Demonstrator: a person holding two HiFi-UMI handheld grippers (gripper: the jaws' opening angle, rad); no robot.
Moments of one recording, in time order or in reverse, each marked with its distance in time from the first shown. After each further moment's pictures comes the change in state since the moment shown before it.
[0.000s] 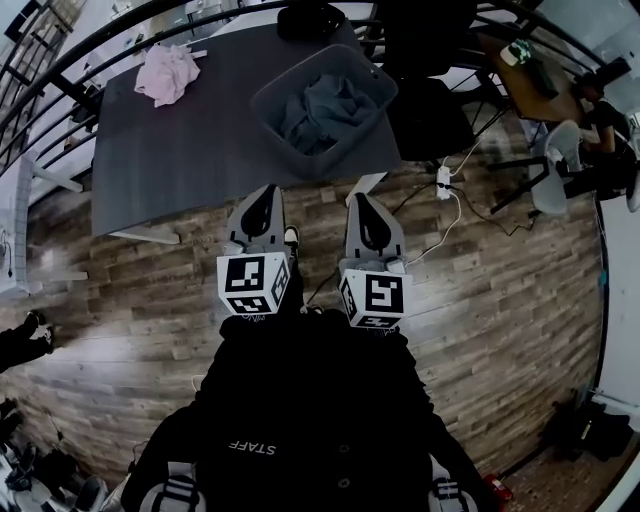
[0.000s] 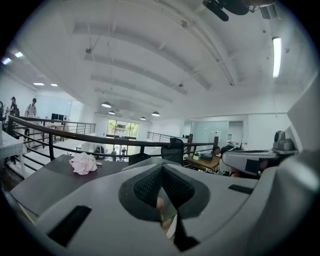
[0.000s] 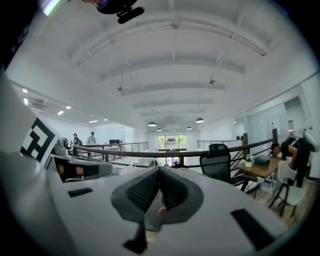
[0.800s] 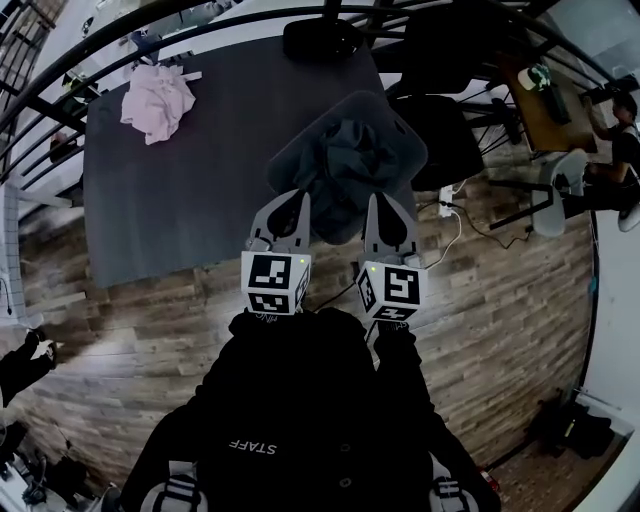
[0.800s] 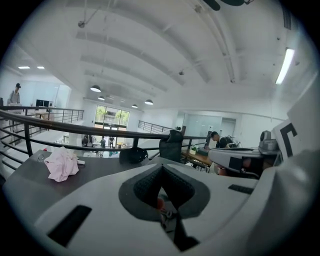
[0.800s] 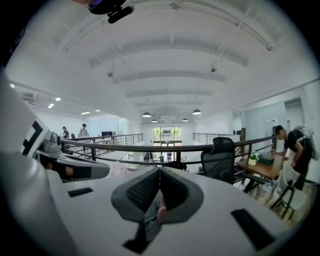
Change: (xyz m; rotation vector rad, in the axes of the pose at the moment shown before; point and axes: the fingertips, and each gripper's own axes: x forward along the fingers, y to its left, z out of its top) left arm 0.203 0.079 0.025 -0.032 0.136 -0.140; right arm 0.228 -0.046 0.011 0.003 0.110 -0.066
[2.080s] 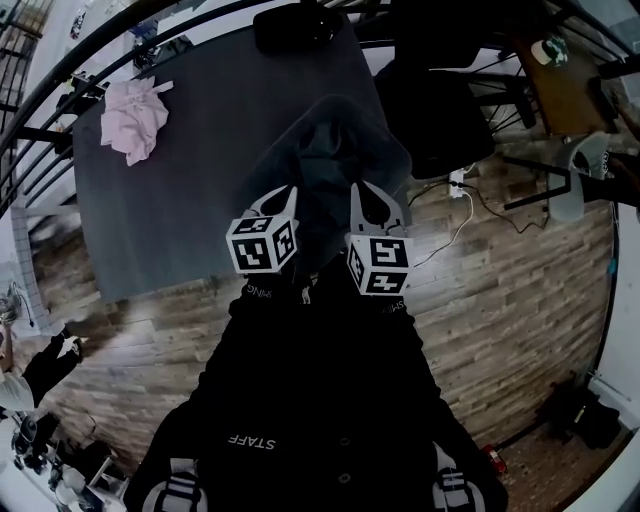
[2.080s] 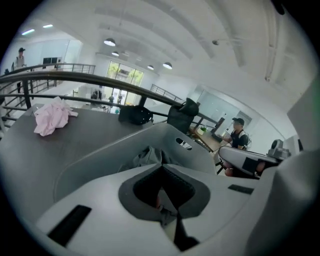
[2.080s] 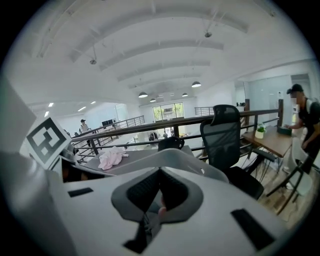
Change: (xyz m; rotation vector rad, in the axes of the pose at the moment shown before) left arm 0.148 0.006 -0.082 -0.277 0.427 0.032; right arm 0.102 -0.089 -0.069 0.128 0.281 0.077
